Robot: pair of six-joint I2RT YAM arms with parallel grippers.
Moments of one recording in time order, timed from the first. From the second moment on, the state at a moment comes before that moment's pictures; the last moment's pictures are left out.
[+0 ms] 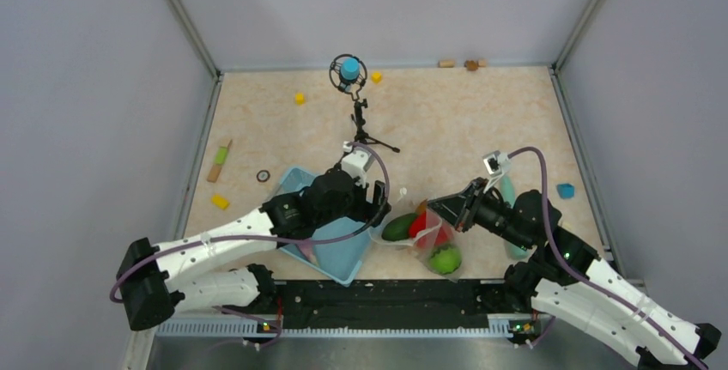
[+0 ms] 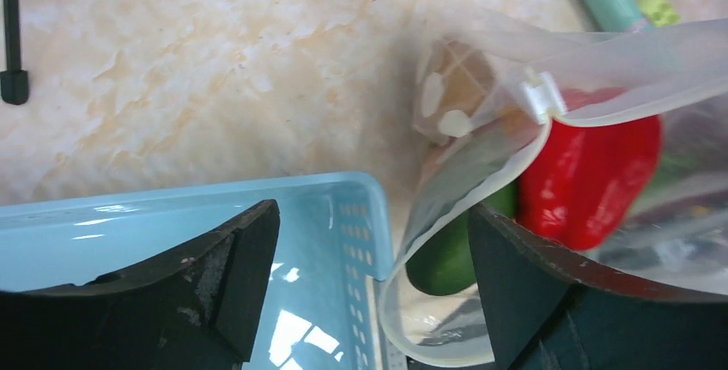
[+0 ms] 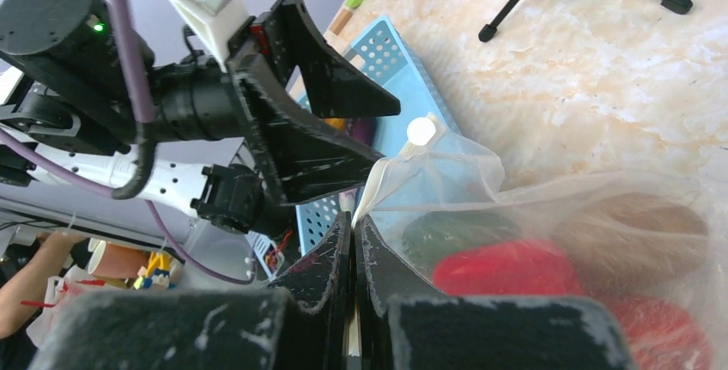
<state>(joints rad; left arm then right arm) -1.00 1.05 0.77 -0.24 -0.15 -0.46 0.85 0.43 0.55 -0.24 -0.06 0.71</state>
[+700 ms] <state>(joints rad) -1.00 1.21 0.82 -0.22 -0.02 -0.47 0.85 0.43 0.55 -0.28 -0.03 0.68</state>
